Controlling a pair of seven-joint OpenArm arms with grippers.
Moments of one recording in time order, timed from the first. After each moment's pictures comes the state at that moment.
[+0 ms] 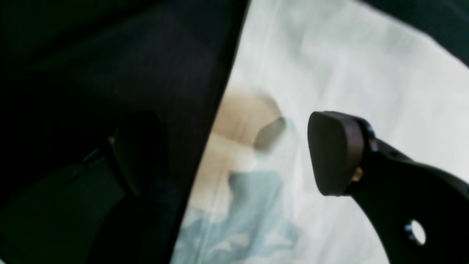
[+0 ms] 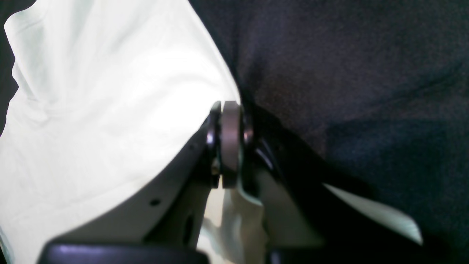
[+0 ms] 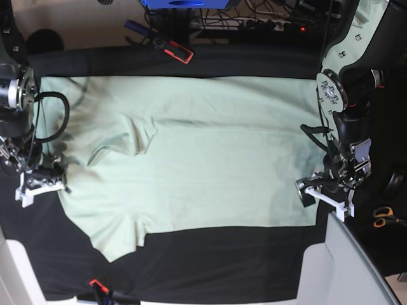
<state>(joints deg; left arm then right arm) -30.8 -14.2 -28.1 26.1 5.4 -14.7 17.1 31.7 18.5 5.8 10.6 32.9 19.4 -12.8</state>
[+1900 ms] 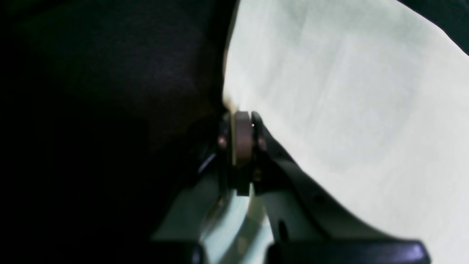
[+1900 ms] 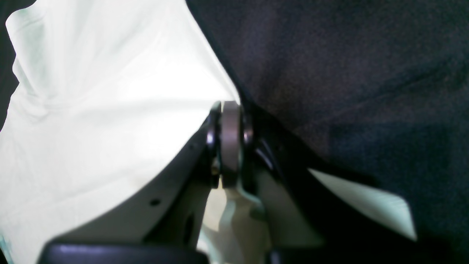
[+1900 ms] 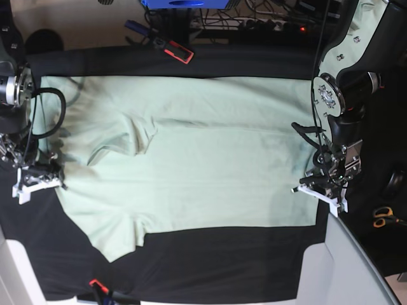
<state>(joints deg) -31.8 -12.9 -27.9 19.5 5.8 -10.6 13.7 30.5 19.5 5.6 10.7 33.0 20.2 -12.3</state>
